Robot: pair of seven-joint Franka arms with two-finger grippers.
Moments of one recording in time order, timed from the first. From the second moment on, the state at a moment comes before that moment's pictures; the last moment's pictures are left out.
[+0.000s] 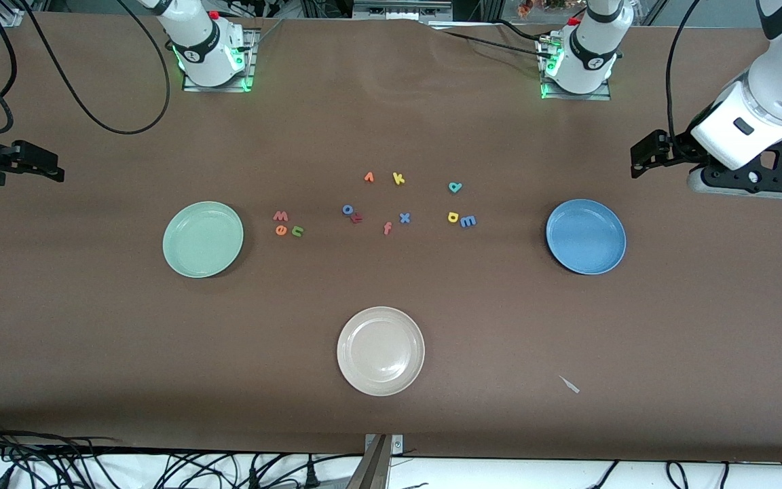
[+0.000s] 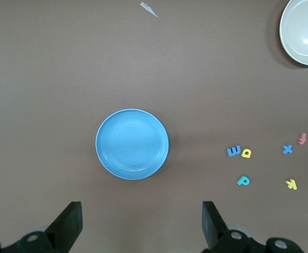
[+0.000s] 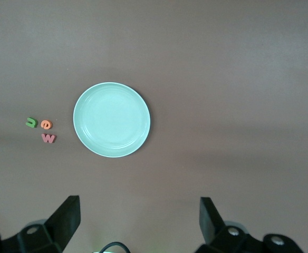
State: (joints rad) left arm -0.03 0.04 -0.12 -1.58 -0.03 1.57 -0.10; right arm 0.05 0.11 -0.12 -1.53 0.00 1.53 -0.16
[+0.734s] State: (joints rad) left arm -0.03 0.04 -0.12 -1.58 -0.03 1.57 -0.10; right arm 0.05 0.11 -0.12 -1.53 0.00 1.53 -0.16
